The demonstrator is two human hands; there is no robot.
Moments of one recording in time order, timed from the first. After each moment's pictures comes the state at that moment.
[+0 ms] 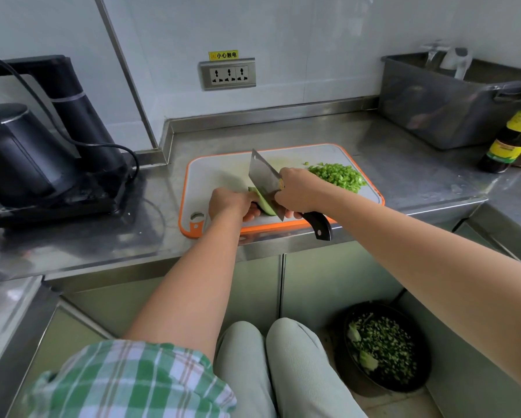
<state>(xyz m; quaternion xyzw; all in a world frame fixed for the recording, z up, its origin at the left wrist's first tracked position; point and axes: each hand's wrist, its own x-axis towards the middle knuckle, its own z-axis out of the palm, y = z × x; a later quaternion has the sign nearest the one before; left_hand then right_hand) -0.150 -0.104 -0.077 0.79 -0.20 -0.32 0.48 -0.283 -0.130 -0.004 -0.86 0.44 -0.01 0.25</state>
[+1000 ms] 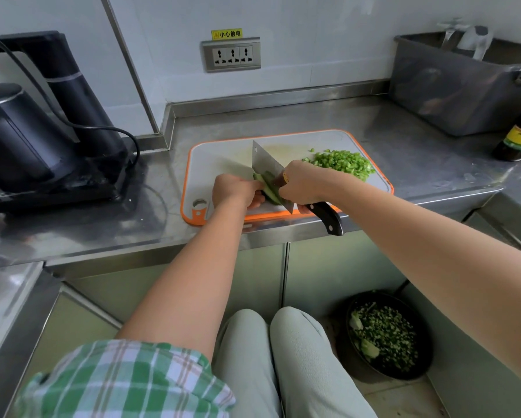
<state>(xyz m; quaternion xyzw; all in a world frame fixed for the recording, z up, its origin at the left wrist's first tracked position) -0.145 -0.111 -0.089 0.77 -0.21 -0.31 0.52 -0.281 -0.141 -0.019 -0.86 0.44 0.03 0.25</state>
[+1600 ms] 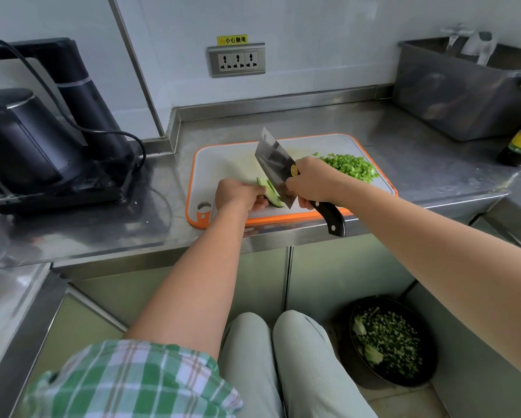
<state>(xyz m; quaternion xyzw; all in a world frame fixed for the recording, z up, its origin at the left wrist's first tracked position) -0.140 -0.112 -0.094 0.74 -0.20 -0.34 0.55 -0.286 -0.138 -0.012 -0.83 0.45 -0.05 0.32</state>
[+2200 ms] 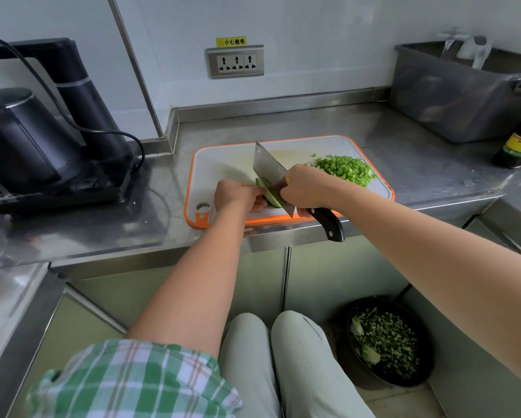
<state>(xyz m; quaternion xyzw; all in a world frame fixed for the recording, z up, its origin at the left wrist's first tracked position) -0.140 -0.111 -0.095 0.75 -0.21 -0.32 0.53 -0.281 -0.126 -0.009 -0.86 0.45 0.02 0.24</state>
